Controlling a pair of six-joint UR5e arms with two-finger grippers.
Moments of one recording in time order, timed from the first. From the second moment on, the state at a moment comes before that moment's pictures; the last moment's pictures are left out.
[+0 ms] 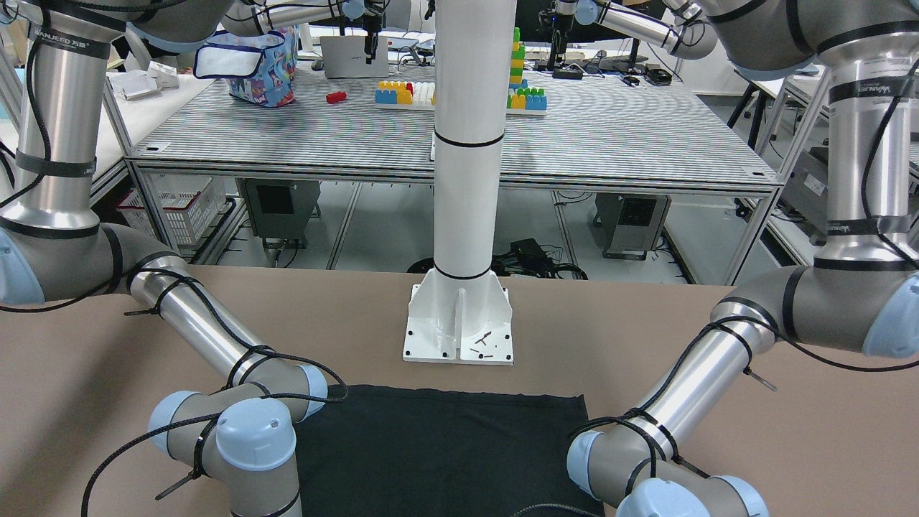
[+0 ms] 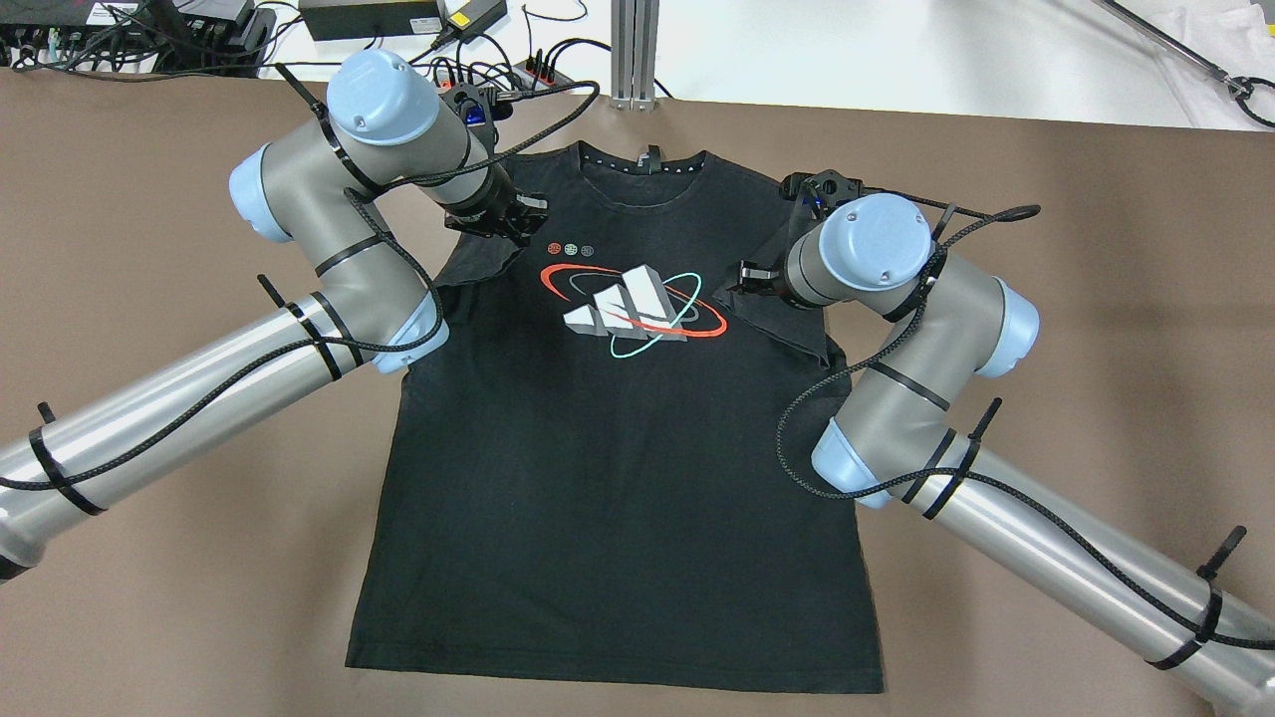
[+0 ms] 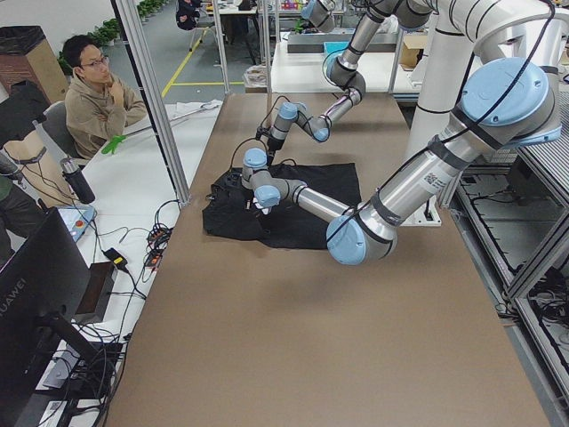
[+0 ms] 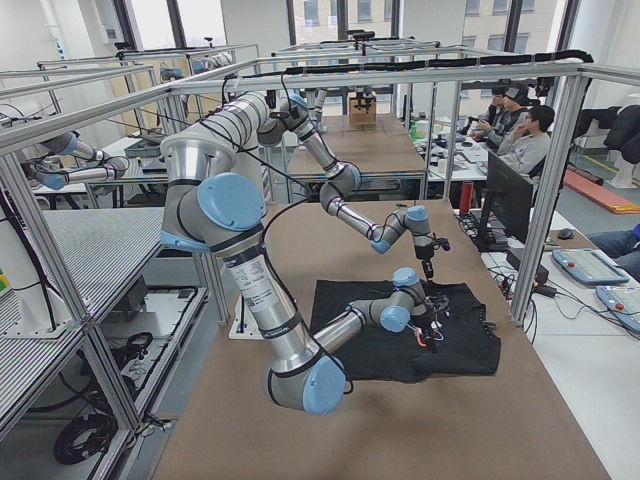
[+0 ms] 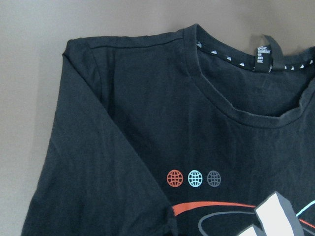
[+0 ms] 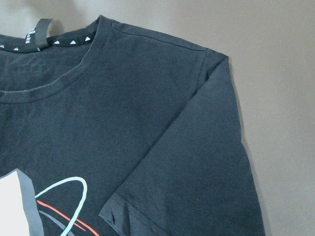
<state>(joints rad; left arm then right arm) -0.85 -2.47 -1.09 -2.15 -2.03 -1.13 0.77 -0.92 1.42 -1.16 1.74 1.13</state>
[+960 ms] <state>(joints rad) -0.82 -2.53 -1.00 -2.16 -1.91 -1.17 0.77 -0.92 1.42 -1.16 1.74 1.13</state>
